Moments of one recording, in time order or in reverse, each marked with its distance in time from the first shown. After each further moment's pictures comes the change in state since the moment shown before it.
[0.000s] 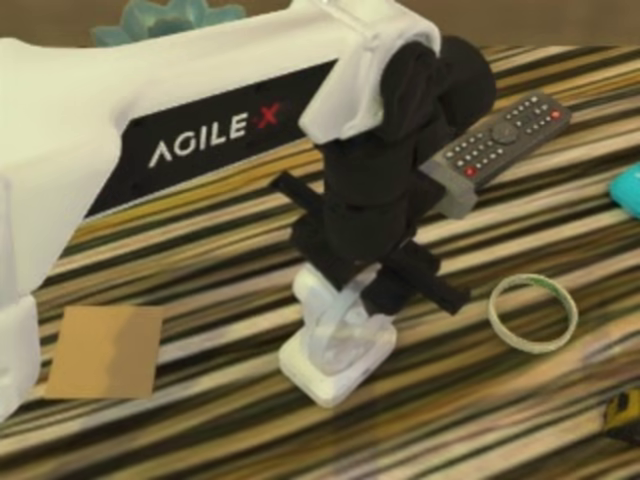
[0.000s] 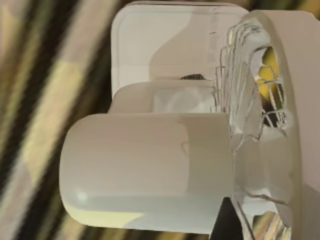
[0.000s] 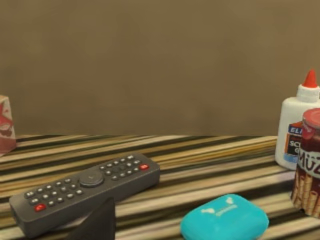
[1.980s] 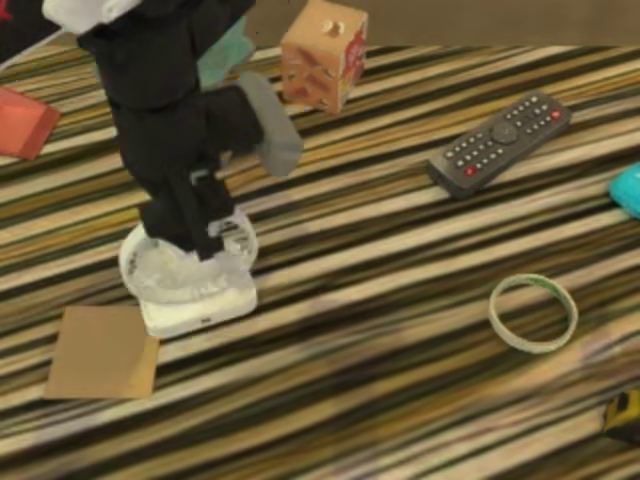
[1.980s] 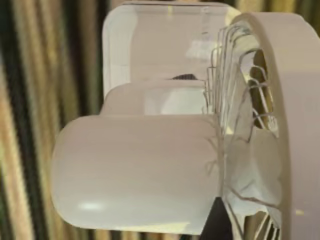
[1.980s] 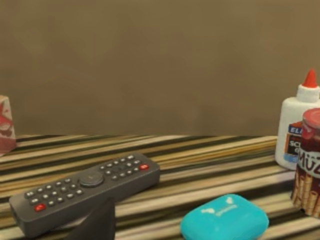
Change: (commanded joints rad) left arm 0.325 -0.253 -0.104 -0.157 0.002 0.752; right arm 0.000 0.000 0.000 0.000 0.000 0.000
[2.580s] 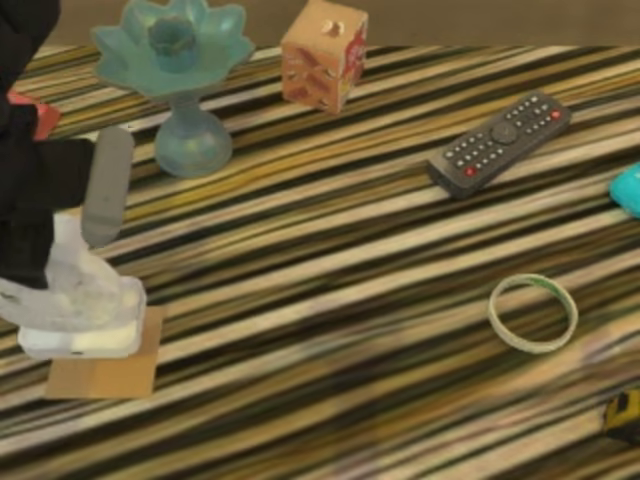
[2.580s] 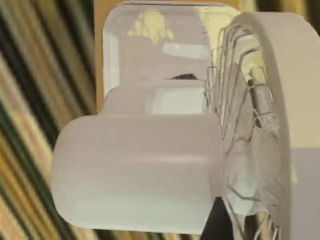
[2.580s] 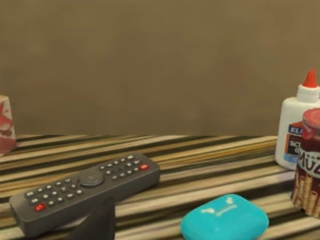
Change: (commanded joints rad) left arm 0.287 -0.262 -0.320 0.066 0.000 0.626; right arm 0.000 0.000 0.000 0.000 0.000 0.000
